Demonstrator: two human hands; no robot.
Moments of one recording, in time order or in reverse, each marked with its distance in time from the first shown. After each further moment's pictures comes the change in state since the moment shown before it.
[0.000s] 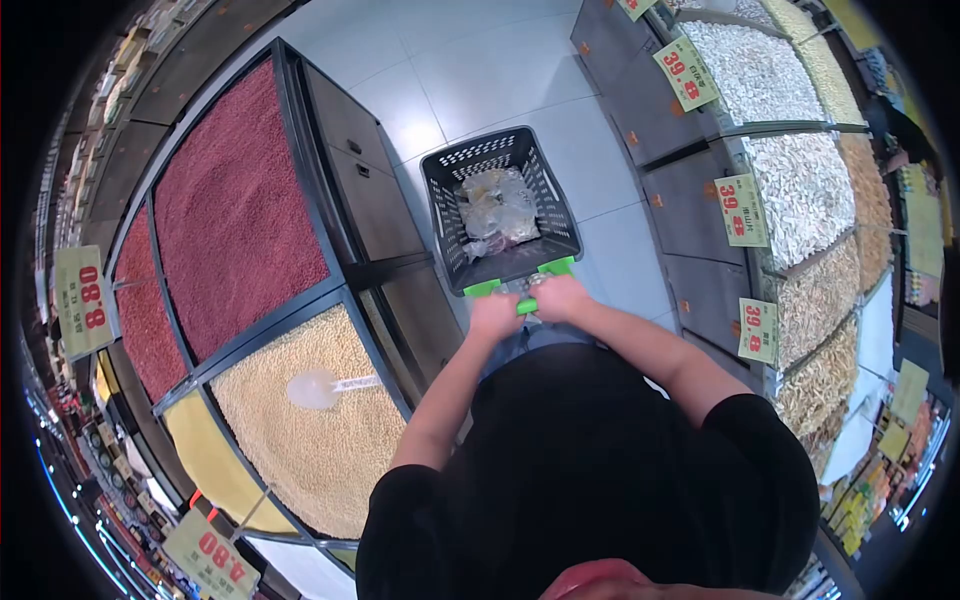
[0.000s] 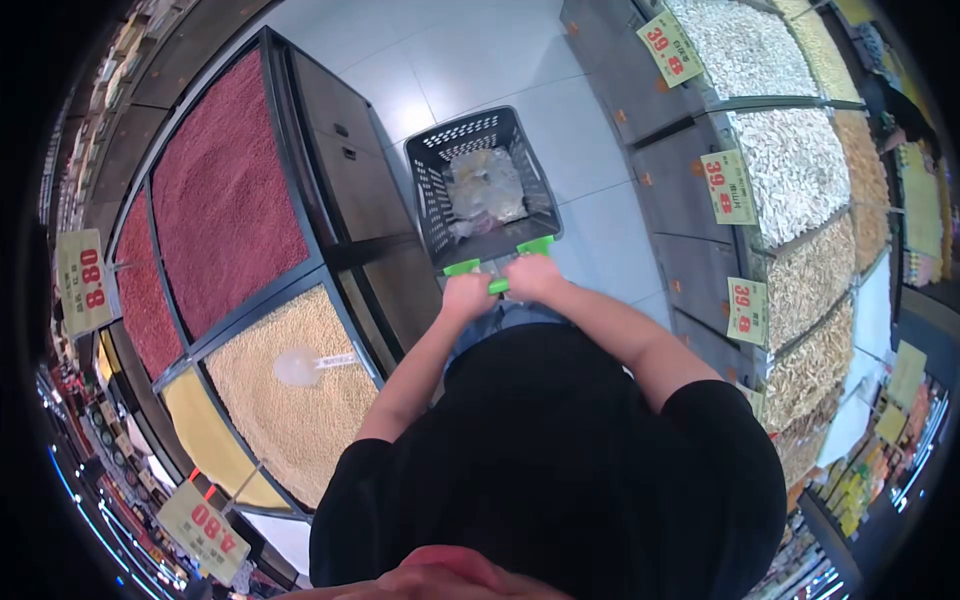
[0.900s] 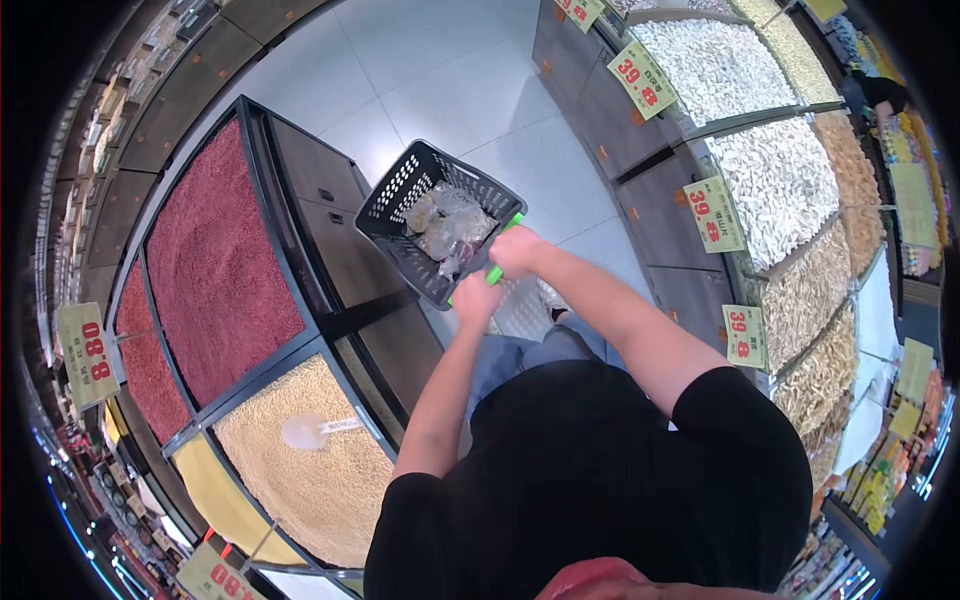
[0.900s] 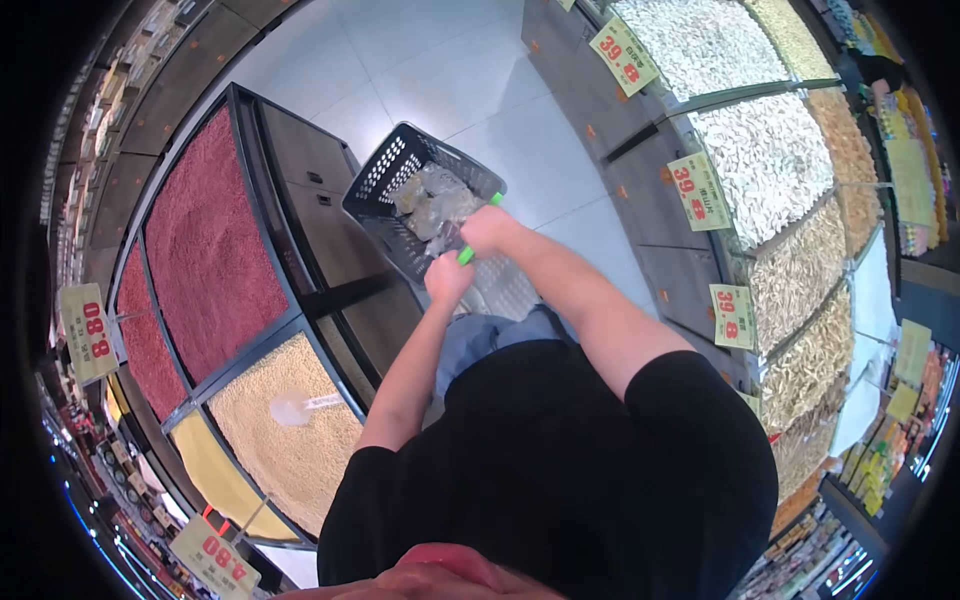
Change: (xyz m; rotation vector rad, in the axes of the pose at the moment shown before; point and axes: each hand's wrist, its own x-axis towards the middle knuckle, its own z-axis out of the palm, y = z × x) left_hand 0.105 0.050 -0.044 -0.230 0.201 -0.460; right_hand 0.078 0.074 -0.123 -0.281 0.007 -0.203
